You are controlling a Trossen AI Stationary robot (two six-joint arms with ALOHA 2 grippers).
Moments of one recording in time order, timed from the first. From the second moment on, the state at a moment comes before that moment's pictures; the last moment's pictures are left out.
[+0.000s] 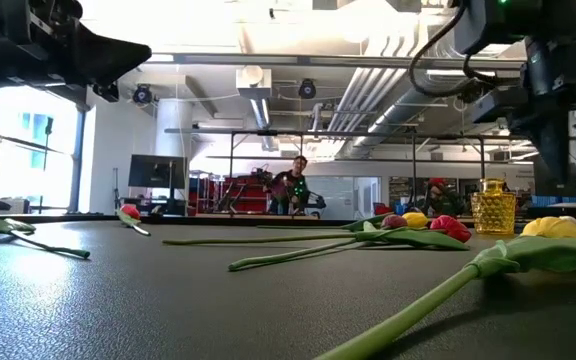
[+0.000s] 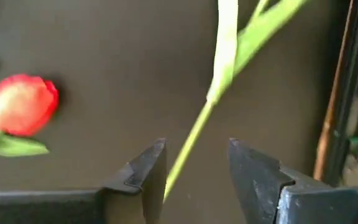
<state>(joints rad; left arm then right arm) -0.07 0.49 0.01 0.63 -0.15 0.06 0.11 1.23 0.80 -1.15 -0.04 1.78</state>
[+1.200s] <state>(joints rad) -0.07 0.49 0.01 0.57 -0.15 0.05 0.20 1.28 0.51 -0.77 -0.03 1.90</state>
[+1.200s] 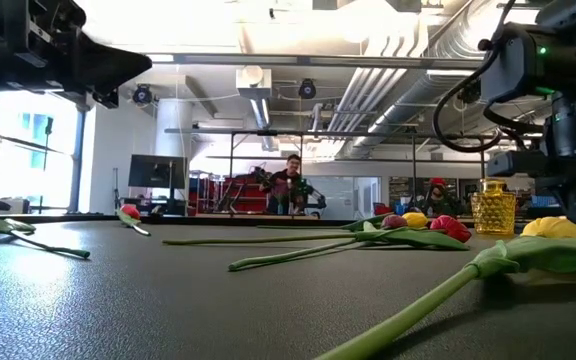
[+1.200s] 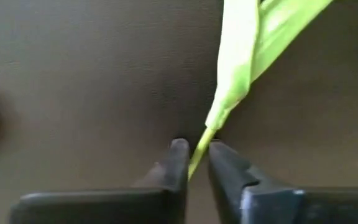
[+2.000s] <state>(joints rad) -0.07 0.49 0.01 0.57 -0.17 0.06 0.29 1.28 0.86 -1.04 0.58 1.72</state>
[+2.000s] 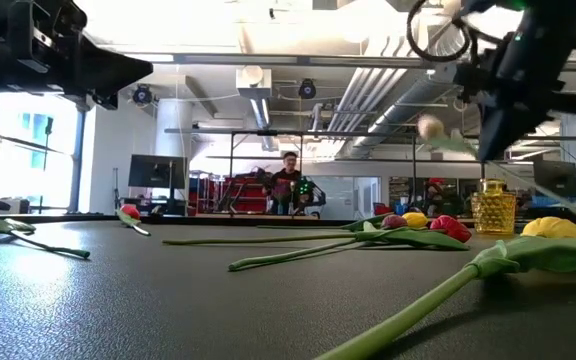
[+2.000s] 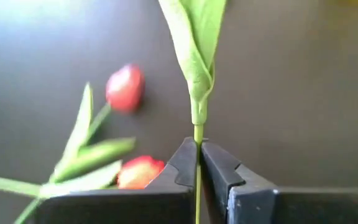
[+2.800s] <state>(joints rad) -0.07 0.49 0.01 0.56 -0.17 0.07 -0.10 1.28 0.88 -1.52 1.36 1.96</state>
